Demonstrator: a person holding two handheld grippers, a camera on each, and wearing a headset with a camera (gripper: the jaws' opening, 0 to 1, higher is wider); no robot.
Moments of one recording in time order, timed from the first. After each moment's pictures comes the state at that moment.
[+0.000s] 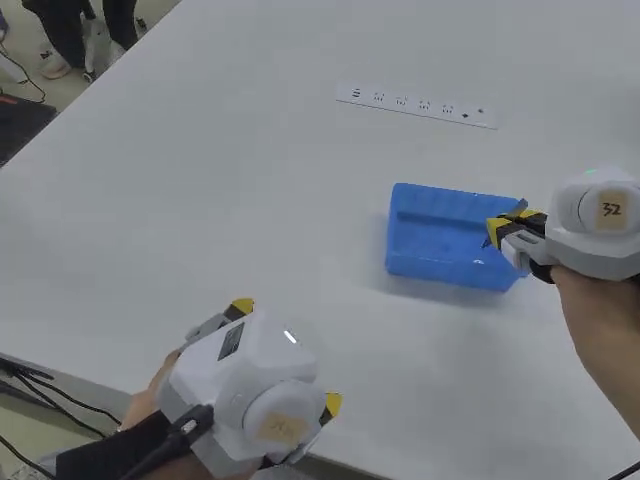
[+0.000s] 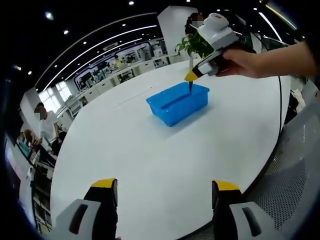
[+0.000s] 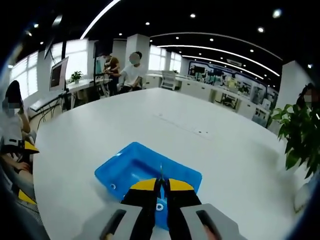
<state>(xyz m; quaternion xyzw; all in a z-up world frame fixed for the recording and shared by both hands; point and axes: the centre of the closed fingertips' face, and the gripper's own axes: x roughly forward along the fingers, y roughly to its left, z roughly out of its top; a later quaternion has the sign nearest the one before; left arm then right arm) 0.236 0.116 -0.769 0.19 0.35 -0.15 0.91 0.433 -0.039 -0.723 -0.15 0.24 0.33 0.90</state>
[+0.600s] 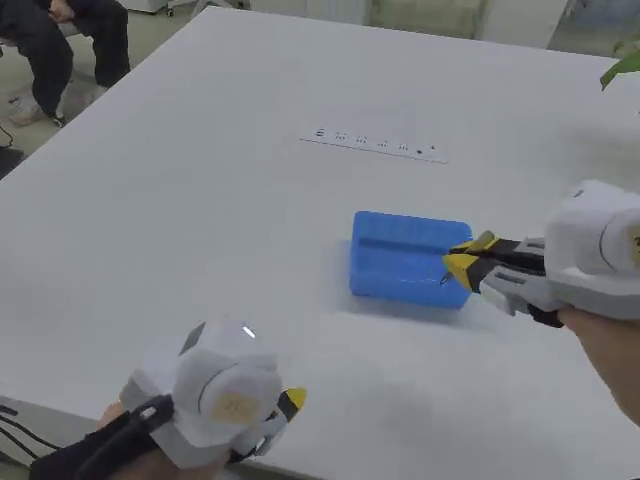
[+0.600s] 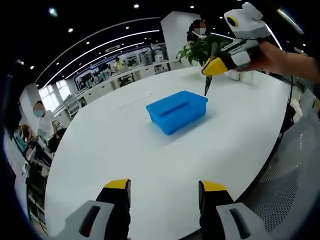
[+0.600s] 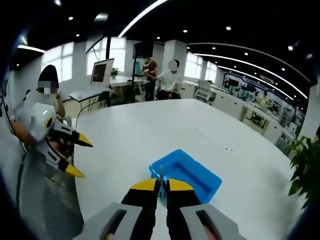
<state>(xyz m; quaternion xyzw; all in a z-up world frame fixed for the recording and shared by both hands) 0.238 0.109 -0.756 0.15 0.33 -0.17 0.92 0.329 -0.026 -0.685 -0.20 0.23 0.48 0.82</state>
